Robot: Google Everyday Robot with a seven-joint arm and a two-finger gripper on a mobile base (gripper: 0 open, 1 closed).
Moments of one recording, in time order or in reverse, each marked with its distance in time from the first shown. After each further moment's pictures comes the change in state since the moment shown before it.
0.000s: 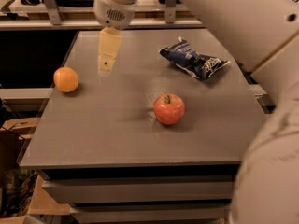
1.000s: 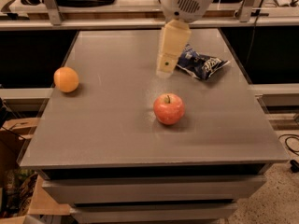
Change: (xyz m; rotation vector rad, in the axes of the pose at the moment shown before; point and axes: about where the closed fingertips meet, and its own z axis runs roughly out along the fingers) arm 0.103 0.057 -0.105 0.132 0.127 0.140
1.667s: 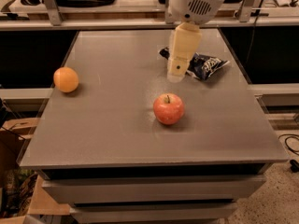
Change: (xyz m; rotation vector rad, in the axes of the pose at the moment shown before) arm 0.020 0.011 -0.008 -0.031 0.034 -0.013
